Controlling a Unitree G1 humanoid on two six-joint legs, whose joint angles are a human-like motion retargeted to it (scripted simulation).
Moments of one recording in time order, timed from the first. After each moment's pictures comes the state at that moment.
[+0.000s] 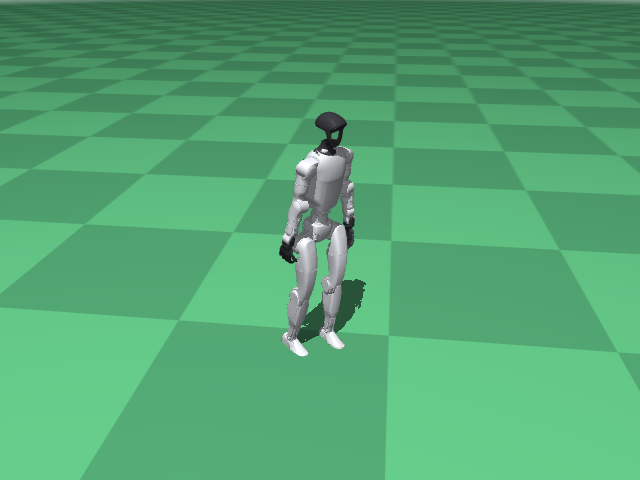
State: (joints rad) left arm -0.05 0.12 0.09 1.42 0.33 0.07 -0.20; right arm 0.07 -0.12 -0.13 1.60 -0.19 0.09 0.22; waist 0.04 0.02 -0.05; left_leg -0.26 -0.11 -0.19 0.11 -0.03 -0.04; right_leg -0.13 -0.02 -0.13 0.18 -0.09 0.03
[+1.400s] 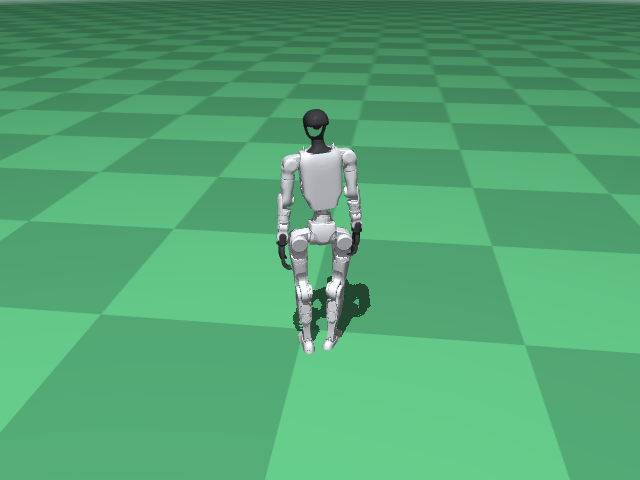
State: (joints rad) left arm 0.01 0.19 0.16 1.65 0.28 0.08 -0.08; right arm 0.06 -0.05 -0.22 1.43 -0.21 0.08 0.22; waist 0.01 -0.13 -0.07; left_leg -0.11 -0.13 0.02 0.03 0.02 0.05; right_leg -0.09 -0.11 -0.61 0.08 -0.13 0.10
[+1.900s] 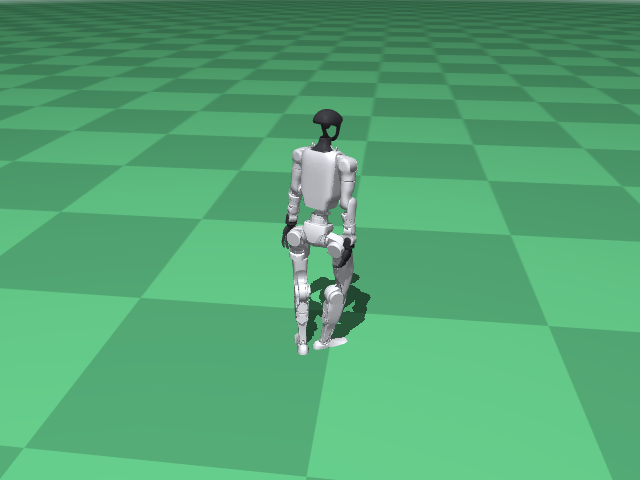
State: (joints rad) left arm -0.11 0.21 -0.12 1.55 0.35 0.07 -0.20; right arm 0.02 -0.05 -0.12 1.39 -0.27 0.08 0.27; waist -0.18 -0.01 -0.06; left_leg -0.06 0.00 0.65 0.02 -0.15 0.06; right_leg -0.24 -0.09 -0.67 0.21 -0.23 0.00
